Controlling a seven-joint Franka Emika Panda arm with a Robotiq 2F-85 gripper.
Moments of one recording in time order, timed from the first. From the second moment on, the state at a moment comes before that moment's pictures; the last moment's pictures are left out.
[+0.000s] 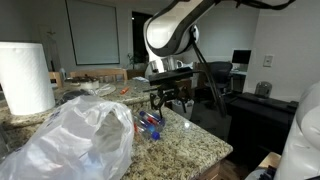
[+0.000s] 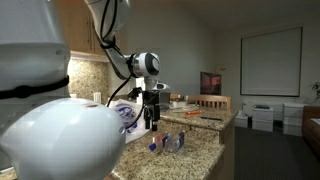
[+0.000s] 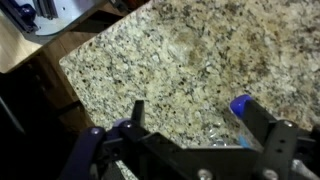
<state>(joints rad) 0.11 -0.26 0.23 -2.49 -0.02 2.00 0.87</state>
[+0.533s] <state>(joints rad) 0.18 -0.26 0.25 -2.56 -0.02 2.16 0.63</state>
